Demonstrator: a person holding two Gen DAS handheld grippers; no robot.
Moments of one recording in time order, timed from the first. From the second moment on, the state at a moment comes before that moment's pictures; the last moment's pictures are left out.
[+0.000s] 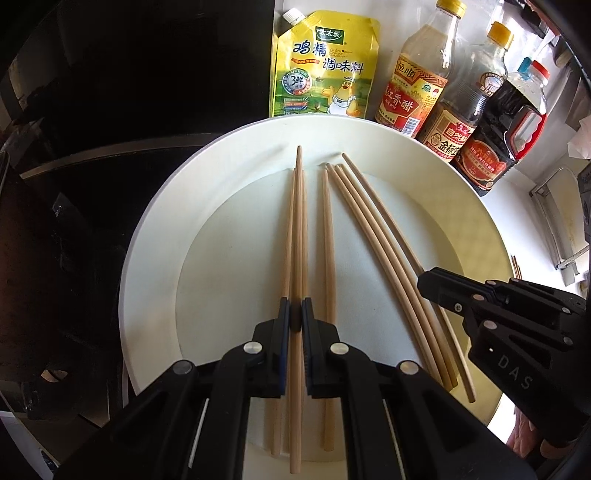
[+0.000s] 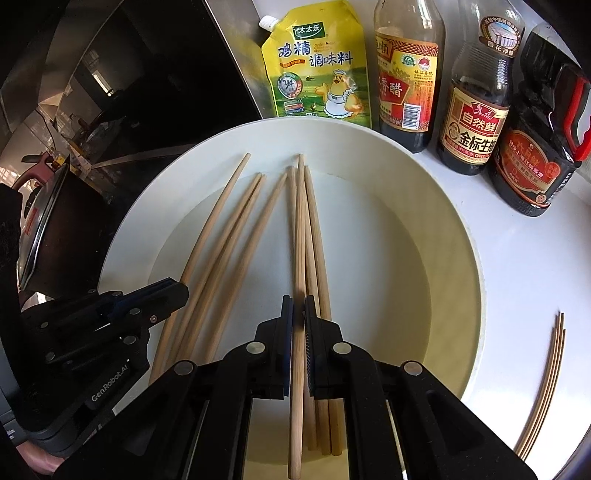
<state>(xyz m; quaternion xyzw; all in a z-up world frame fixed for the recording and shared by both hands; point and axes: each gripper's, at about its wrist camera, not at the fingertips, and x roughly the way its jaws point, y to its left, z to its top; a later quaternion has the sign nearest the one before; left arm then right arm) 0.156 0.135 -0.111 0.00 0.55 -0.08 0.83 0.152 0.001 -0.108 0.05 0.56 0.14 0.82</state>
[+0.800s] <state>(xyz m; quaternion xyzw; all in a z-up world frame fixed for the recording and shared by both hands) 0.131 0.134 -0.080 -0.01 0.52 -0.07 0.85 0.119 -0.021 -0.077 0.06 0.53 0.13 0.84</state>
